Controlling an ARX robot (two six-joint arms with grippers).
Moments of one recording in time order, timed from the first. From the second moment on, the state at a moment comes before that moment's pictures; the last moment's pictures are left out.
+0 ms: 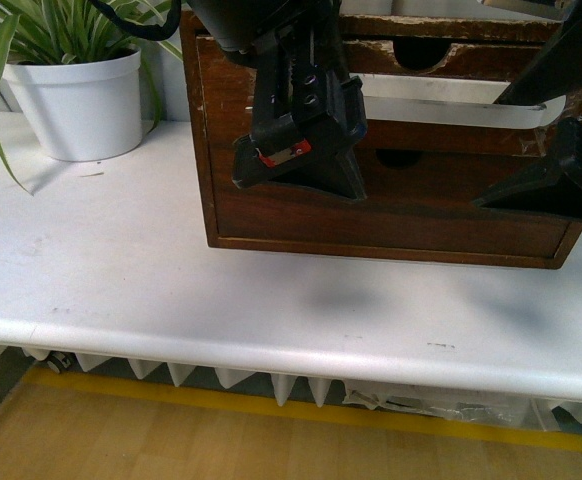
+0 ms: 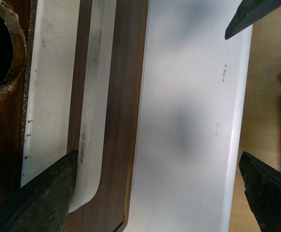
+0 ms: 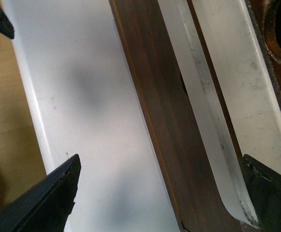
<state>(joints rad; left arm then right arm) -0.49 1.88 1.64 -0.71 0.32 1.12 0.18 1.59 1.20 -0.48 -0.40 -1.03</state>
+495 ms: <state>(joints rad) -0.51 1.79 1.60 -0.87 0.32 1.21 0.18 1.54 1.17 -0.62 -0.45 -1.14</state>
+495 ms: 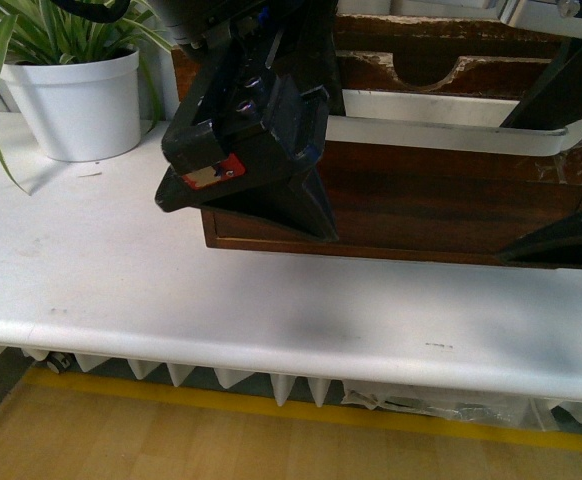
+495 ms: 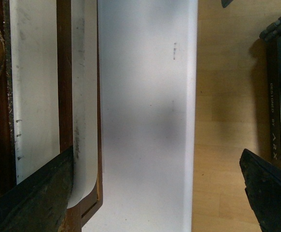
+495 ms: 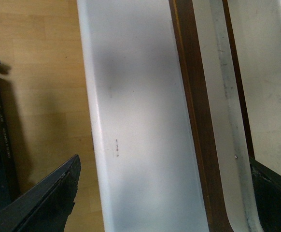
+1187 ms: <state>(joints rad) -0.53 1.67 1.44 -0.83 0.32 1.23 0.24 1.43 1.10 -0.68 -0.44 -1.17</state>
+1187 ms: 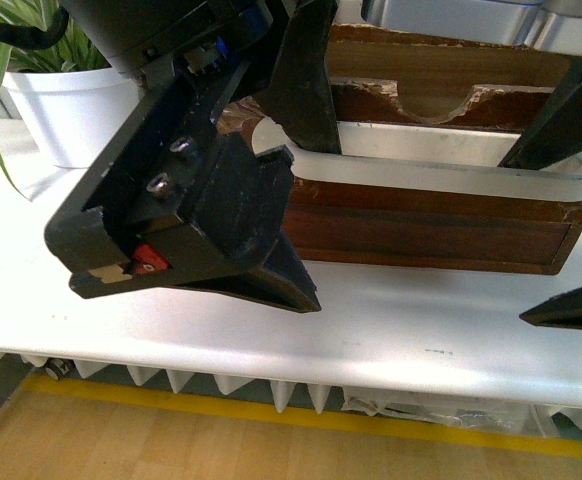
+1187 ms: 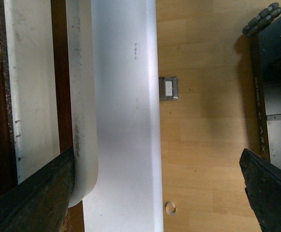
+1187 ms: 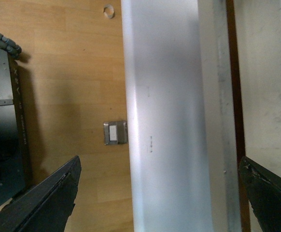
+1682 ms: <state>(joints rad) -0.54 1.42 1.19 -0.36 0.37 1.00 0.17 1.20 0.93 -0.42 -0.57 -0.98</state>
